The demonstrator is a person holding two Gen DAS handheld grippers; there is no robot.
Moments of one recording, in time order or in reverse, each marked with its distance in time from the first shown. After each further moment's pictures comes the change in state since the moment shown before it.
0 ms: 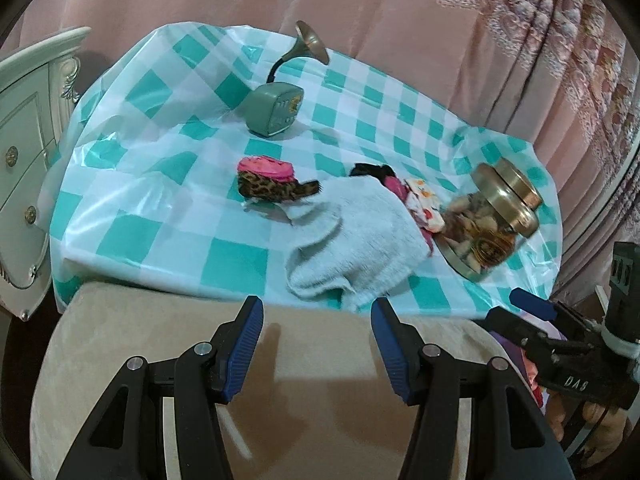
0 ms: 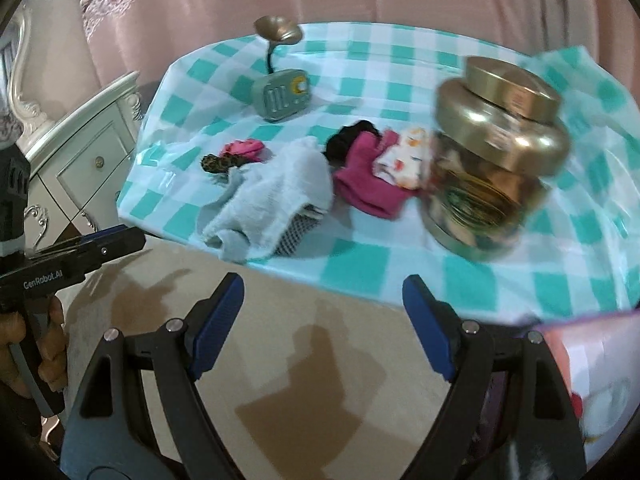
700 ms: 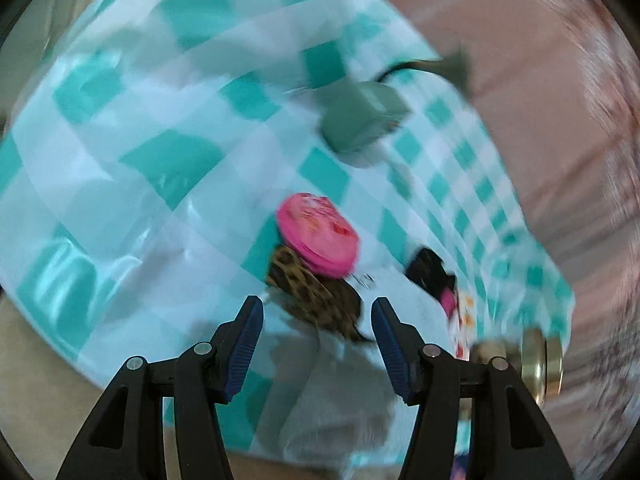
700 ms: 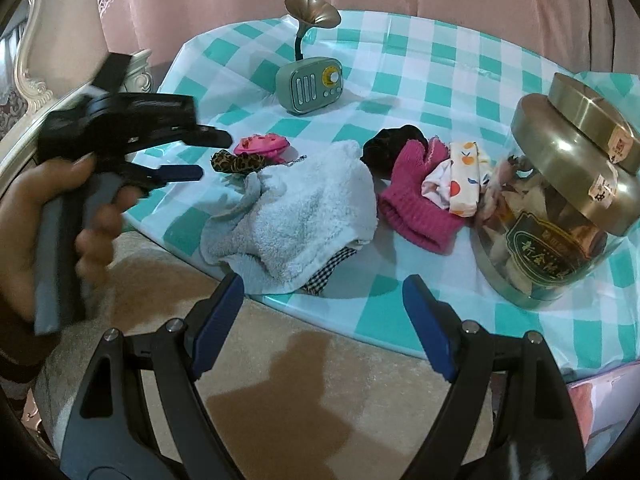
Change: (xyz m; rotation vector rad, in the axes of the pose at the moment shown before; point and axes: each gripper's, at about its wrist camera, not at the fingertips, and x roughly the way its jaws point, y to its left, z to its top) left arm 0.108 0.072 0.094 -0.496 0.090 -0.030; right arm 0.050 0.024 0.022 -0.066 0.028 0.040
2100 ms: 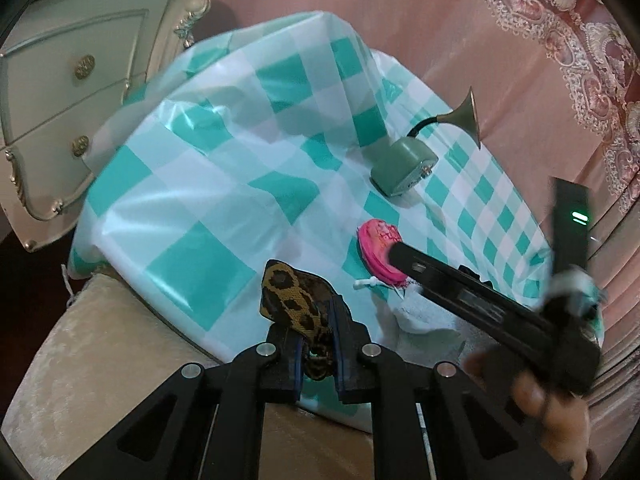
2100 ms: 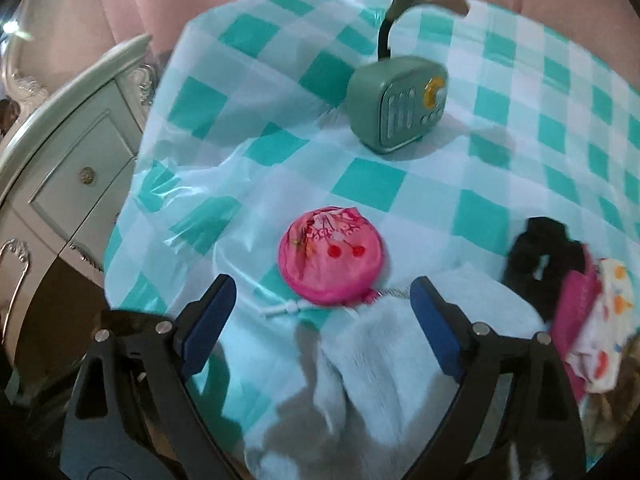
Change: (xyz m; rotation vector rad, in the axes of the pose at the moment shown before) left arm -0.058 0.045 -0.045 0.062 -0.263 0.116; right arm 0.152 0.074 0.122 -0.055 0.086 0.117
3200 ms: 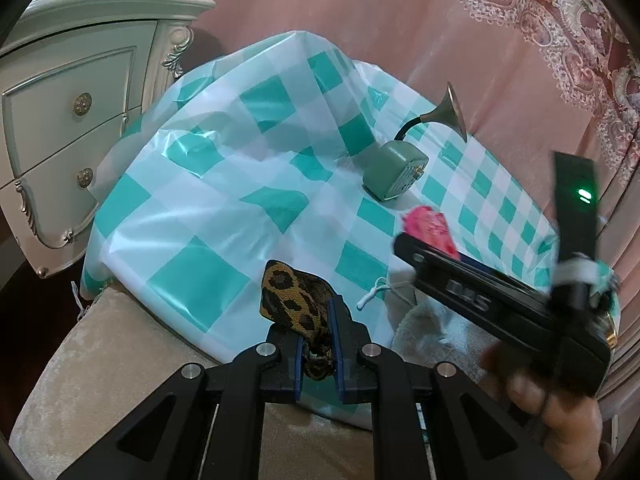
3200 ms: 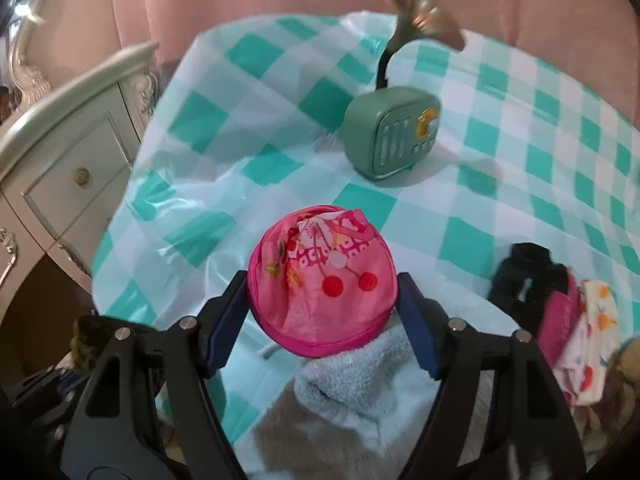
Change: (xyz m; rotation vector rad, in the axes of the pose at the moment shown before) left arm -0.009 -0.015 -0.010 0.095 -0.074 0.045; right arm -0.024 0.004 -0.007 -0.056 -0.126 -0.054
